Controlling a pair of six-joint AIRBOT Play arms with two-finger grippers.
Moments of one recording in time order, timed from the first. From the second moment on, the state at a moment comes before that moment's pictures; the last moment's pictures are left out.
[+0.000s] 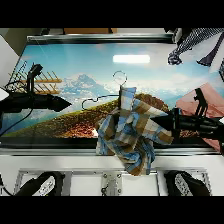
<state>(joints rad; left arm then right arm) 0.19 -1.06 1.00 0.80 -1.29 -0.89 -0.38 -0.88 0.62 -0.23 1.56 0.15</state>
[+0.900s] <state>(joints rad) -0.43 -0.90 0.47 0.60 -0.64 -1.66 -0.38 -0.80 0.72 -0.21 1.50 0.26</state>
